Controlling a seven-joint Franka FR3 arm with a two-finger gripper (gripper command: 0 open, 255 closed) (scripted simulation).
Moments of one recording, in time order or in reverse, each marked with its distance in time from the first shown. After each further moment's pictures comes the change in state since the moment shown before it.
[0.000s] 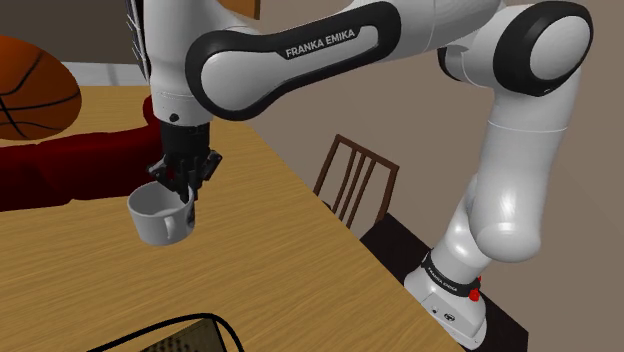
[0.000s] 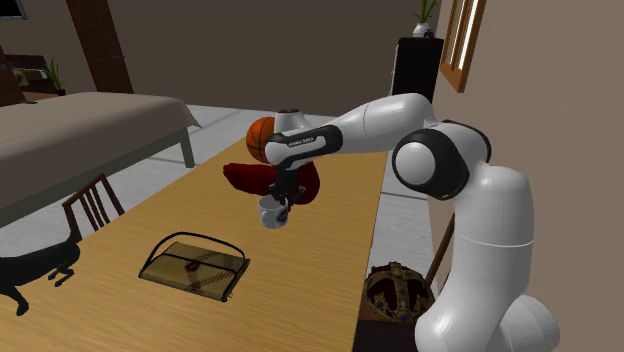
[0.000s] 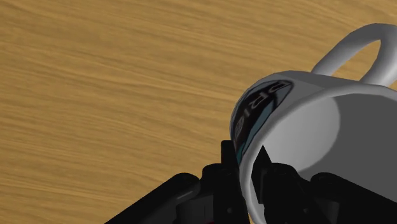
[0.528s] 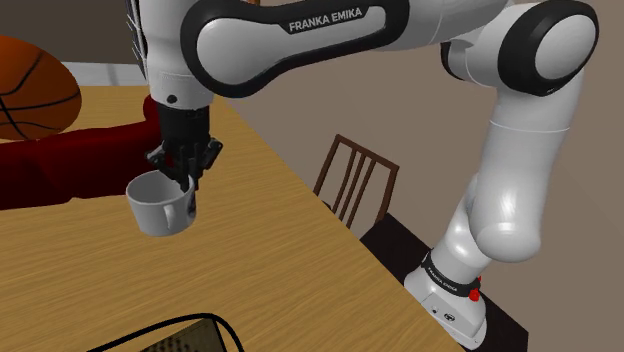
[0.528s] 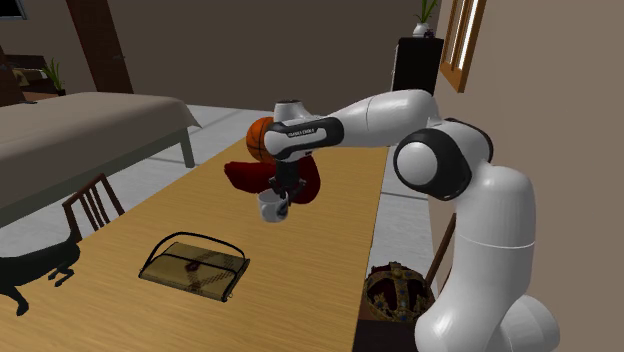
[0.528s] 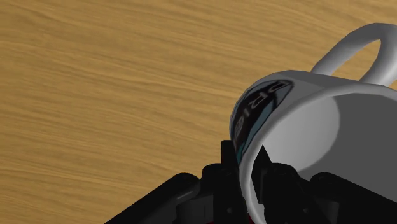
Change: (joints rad) arm -0.003 -0.015 0.004 0.055 0.015 -0.085 -0.007
